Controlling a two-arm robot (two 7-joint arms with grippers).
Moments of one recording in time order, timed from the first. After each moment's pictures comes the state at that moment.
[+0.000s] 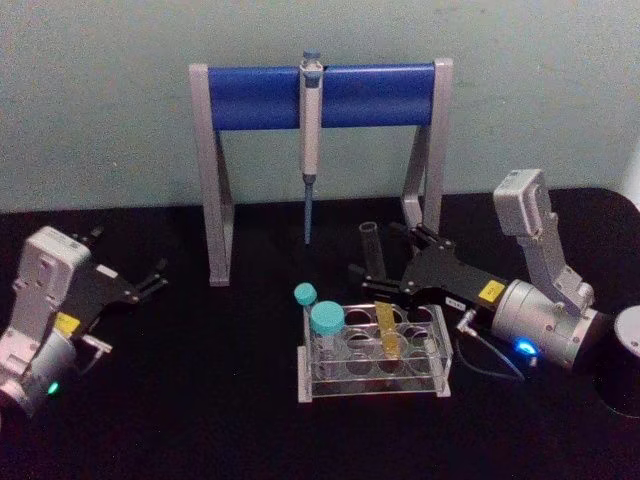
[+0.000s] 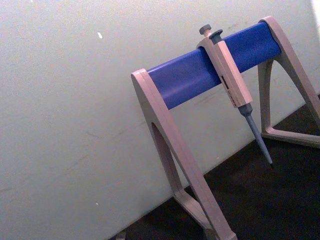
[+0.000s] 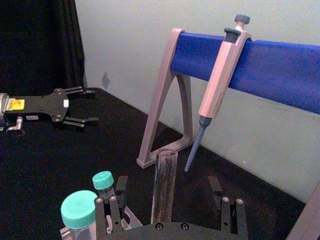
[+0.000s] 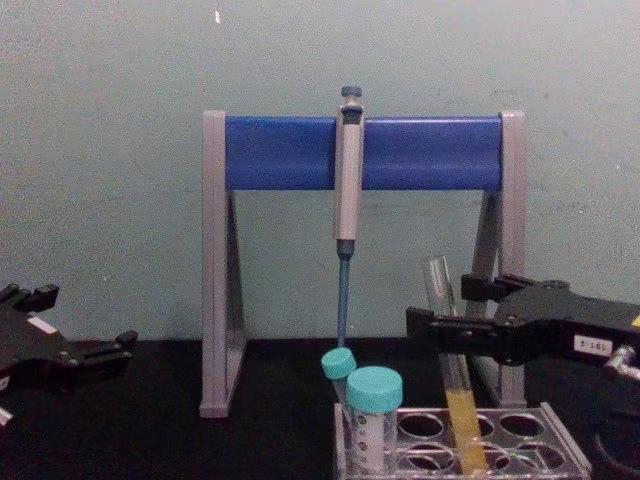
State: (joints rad) left arm -0.20 0.60 0.45 -1.41 -0.25 -0.12 0.03; right arm 0.35 0.45 -0.46 -1.37 0.43 0.00 0.56
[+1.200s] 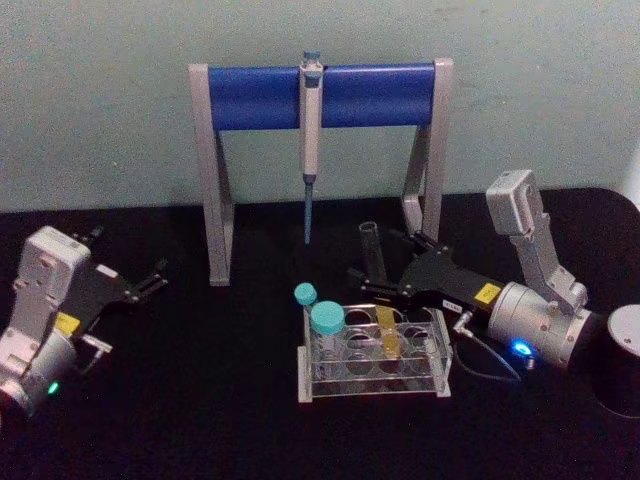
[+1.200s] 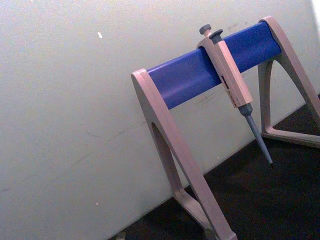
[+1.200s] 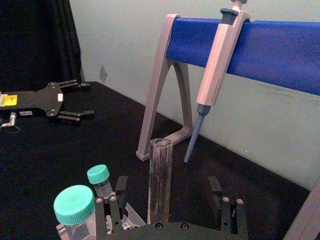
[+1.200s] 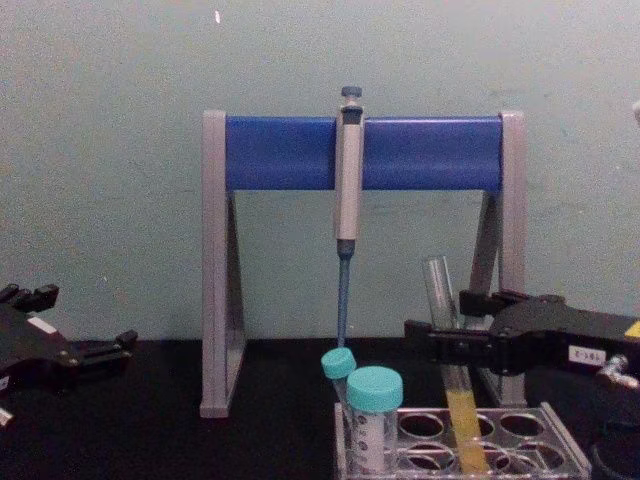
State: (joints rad) left arm -0.20 0.60 0.45 -1.41 -0.25 -0.12 0.03; right arm 0.36 0.44 -0.46 -1.35 0.44 0.04 0.55
